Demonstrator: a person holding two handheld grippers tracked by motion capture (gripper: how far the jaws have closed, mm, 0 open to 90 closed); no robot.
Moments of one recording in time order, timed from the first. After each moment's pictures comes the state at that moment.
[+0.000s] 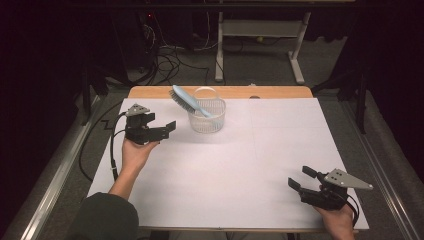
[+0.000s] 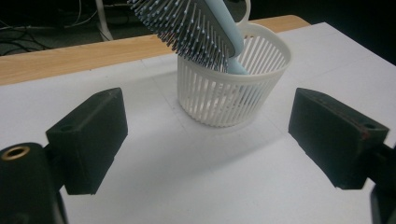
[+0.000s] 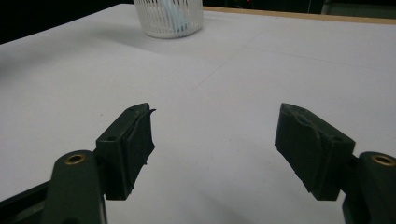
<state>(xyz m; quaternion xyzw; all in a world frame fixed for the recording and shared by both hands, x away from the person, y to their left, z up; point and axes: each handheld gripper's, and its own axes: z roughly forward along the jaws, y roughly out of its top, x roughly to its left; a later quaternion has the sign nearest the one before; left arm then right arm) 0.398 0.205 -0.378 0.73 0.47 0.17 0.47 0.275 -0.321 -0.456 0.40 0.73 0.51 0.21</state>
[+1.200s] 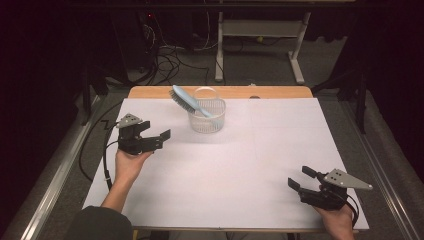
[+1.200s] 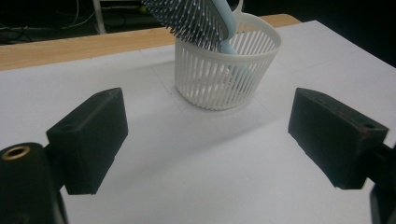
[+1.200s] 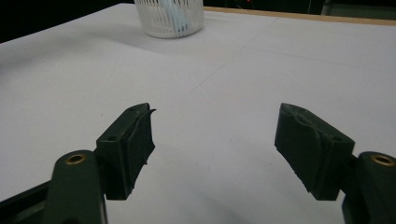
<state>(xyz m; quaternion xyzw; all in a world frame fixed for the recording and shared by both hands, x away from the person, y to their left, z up) 0.372 0.219 -0.387 0.73 0.46 0.17 0.48 0.275 -0.320 -0.456 0.40 0.74 0.50 0.21</state>
